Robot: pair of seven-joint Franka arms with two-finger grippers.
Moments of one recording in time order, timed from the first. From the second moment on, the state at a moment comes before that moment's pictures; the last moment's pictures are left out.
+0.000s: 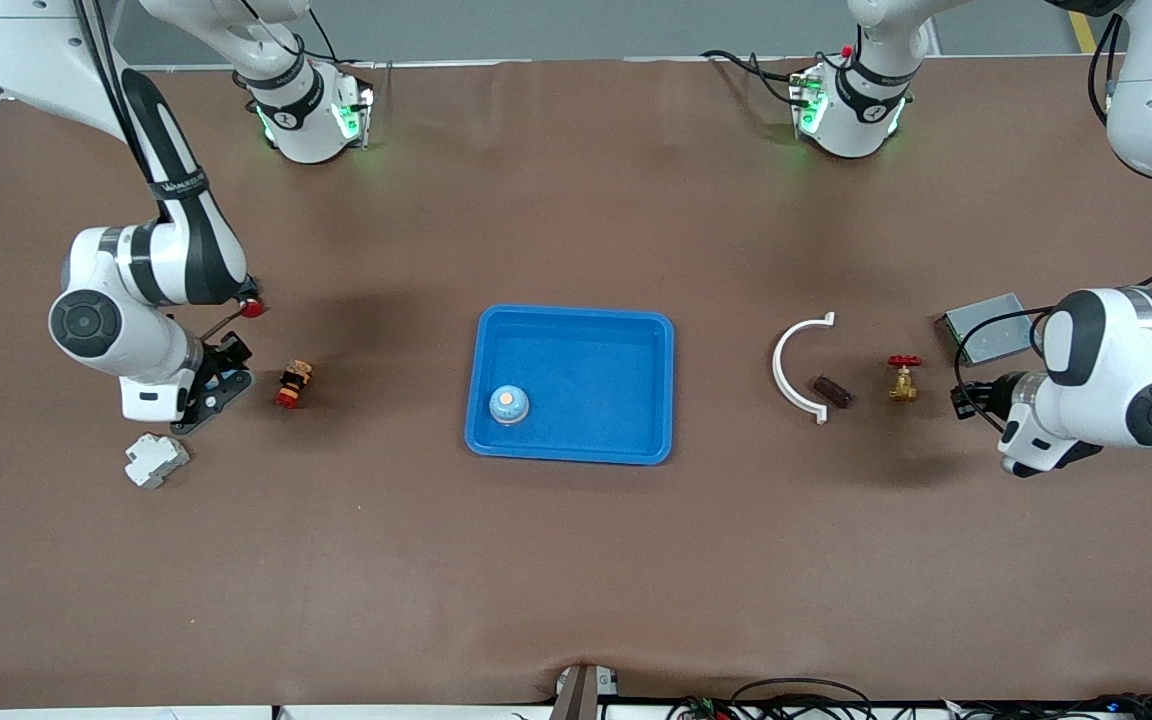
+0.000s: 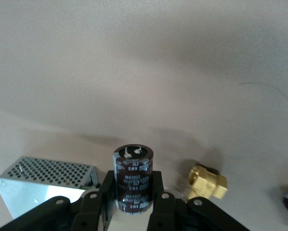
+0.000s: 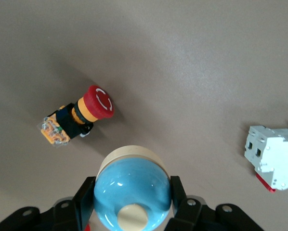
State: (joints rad) left arm 0.36 0.60 -0.28 -1.74 0.26 1.97 -0.35; right arm 0.00 0.33 -0.02 -2.11 -0.18 2.32 -0.64
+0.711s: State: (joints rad) left arm 0.36 0.60 -0.28 -1.75 0.29 2.01 -0.33; right arm -0.04 0.38 -0.02 -2.19 -0.24 2.50 -0.64
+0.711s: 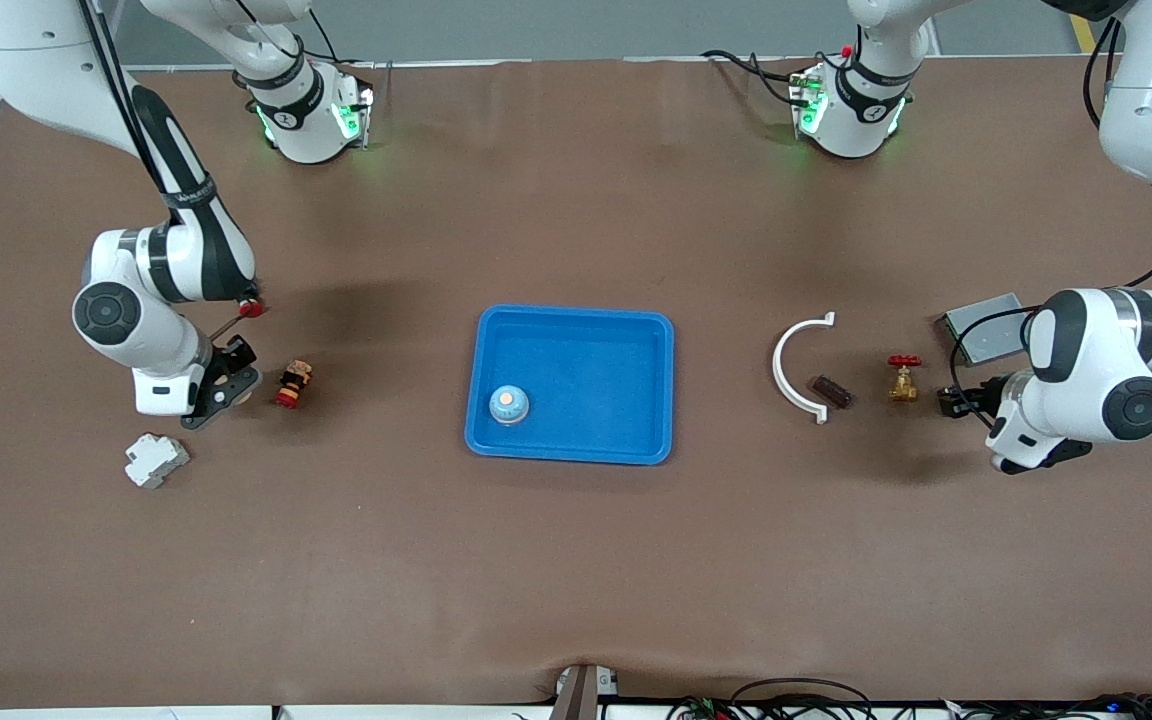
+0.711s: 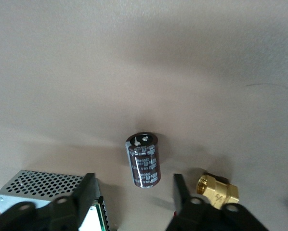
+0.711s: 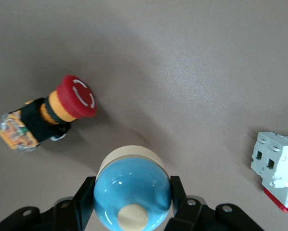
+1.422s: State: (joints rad) left arm 0.36 0.42 -0.34 -1.72 0.26 1.97 -0.31; right arm -0.06 0.44 -0.02 -2.19 -0.24 2.59 -0.68
